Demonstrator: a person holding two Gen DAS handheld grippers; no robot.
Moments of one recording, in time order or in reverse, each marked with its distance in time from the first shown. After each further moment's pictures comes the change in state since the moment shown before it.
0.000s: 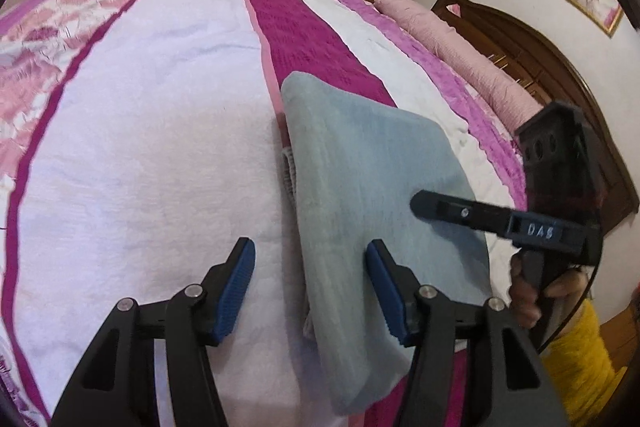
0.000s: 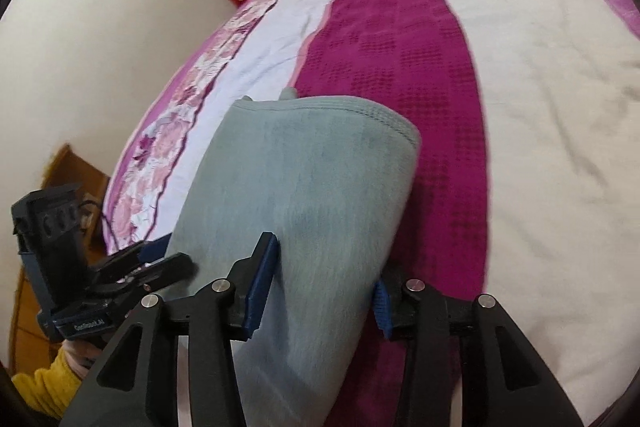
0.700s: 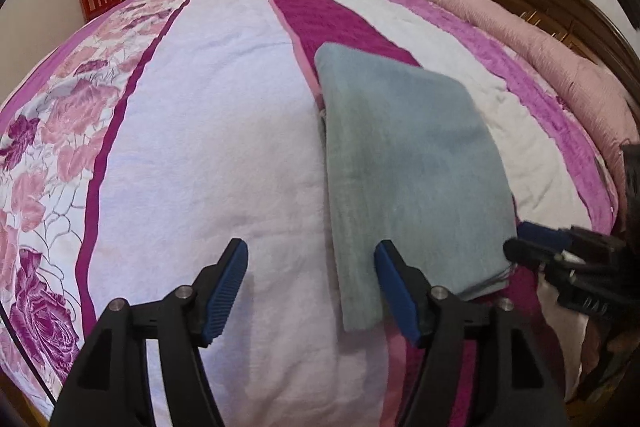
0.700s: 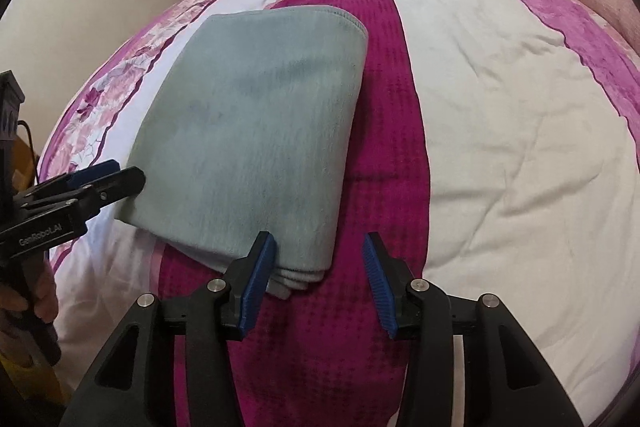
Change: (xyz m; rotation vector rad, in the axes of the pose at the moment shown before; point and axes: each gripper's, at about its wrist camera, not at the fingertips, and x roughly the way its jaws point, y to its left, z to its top) left arm -0.021 -0.021 -0.031 0.110 0.030 0.268; right arm -0.023 0.034 -0.095 -0.037 -0.039 -0.320
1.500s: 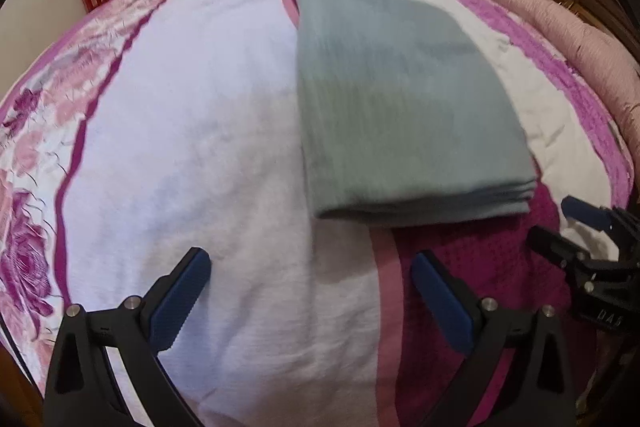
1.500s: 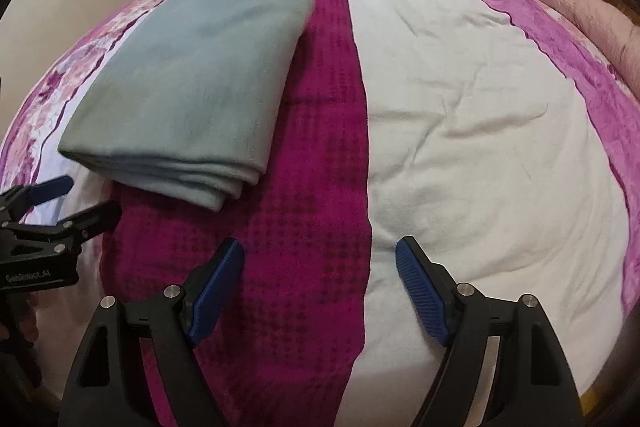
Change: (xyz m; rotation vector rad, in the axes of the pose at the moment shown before) left arm 0.017 -0.028 -0.051 0.042 0.074 0.076; right arm -0.002 -0.011 -0.045 0.029 -0.018 -0.177
